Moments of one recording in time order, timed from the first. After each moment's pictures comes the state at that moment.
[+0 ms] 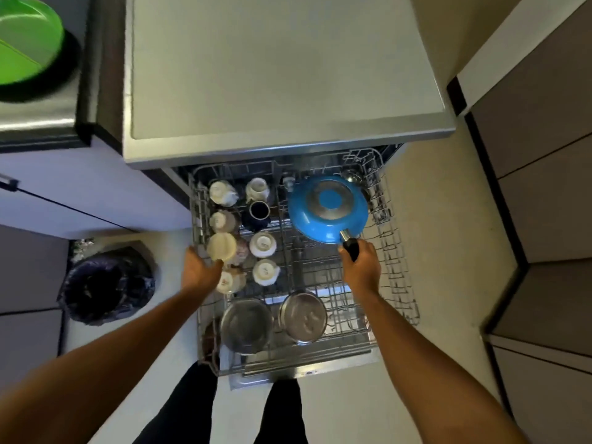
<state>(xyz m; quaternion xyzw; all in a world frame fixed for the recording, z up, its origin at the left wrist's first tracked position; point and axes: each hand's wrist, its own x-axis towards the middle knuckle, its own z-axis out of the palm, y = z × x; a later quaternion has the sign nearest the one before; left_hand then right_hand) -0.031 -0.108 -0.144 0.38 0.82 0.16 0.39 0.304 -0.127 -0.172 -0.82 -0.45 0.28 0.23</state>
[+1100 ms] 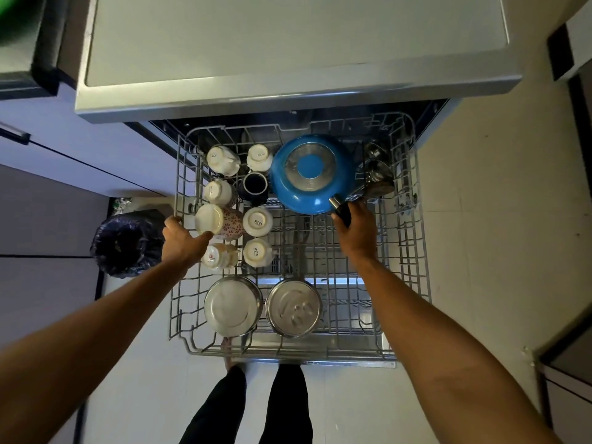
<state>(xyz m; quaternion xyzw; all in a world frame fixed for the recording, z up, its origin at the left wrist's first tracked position) -0.004 -0.099 -0.171 0.31 0.90 0.08 0.29 0.332 -0.056 -0.263 -0.69 -0.59 0.32 0.26</state>
